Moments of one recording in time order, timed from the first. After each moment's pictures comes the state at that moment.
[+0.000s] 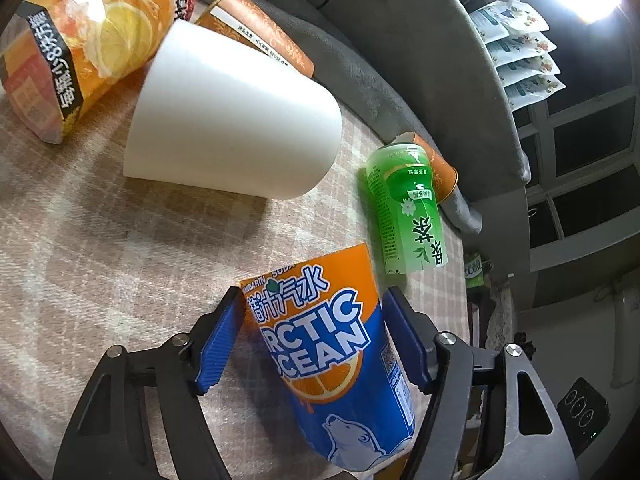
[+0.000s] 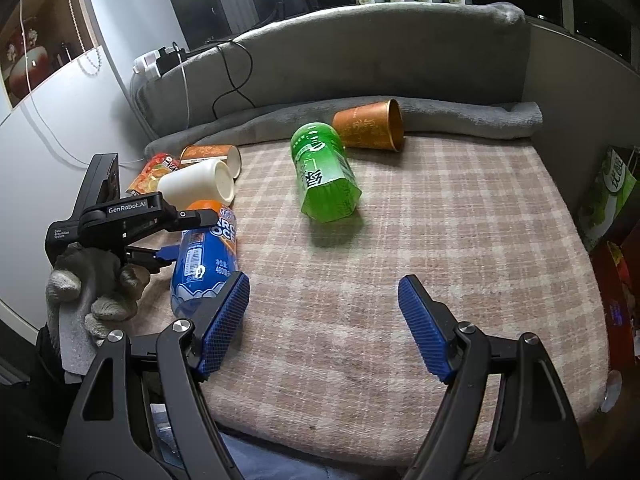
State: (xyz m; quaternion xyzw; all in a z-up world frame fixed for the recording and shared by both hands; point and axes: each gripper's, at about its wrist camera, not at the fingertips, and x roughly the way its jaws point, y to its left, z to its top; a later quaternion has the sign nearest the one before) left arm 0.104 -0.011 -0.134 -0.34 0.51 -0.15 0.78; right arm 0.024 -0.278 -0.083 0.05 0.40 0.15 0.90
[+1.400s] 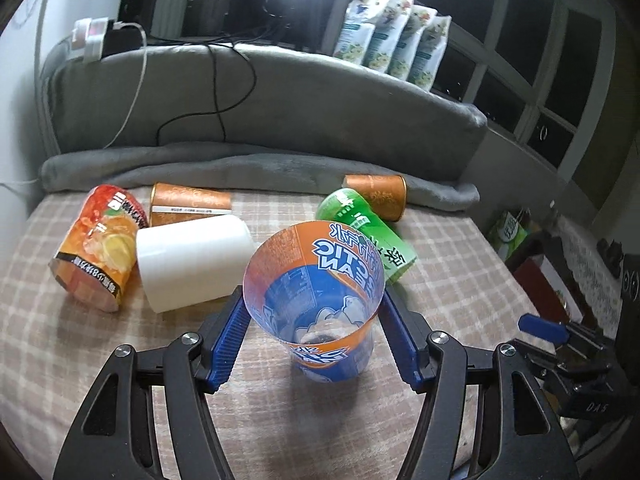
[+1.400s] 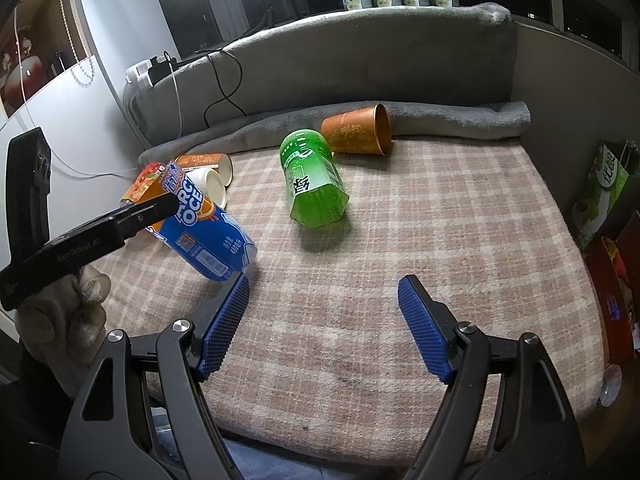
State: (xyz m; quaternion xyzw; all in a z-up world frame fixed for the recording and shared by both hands) left arm 0.064 -0.067 -0.053 -0.07 0.36 -0.14 0.92; right arm 0.022 -0.285 -0.078 0.06 0.39 0.14 0.91
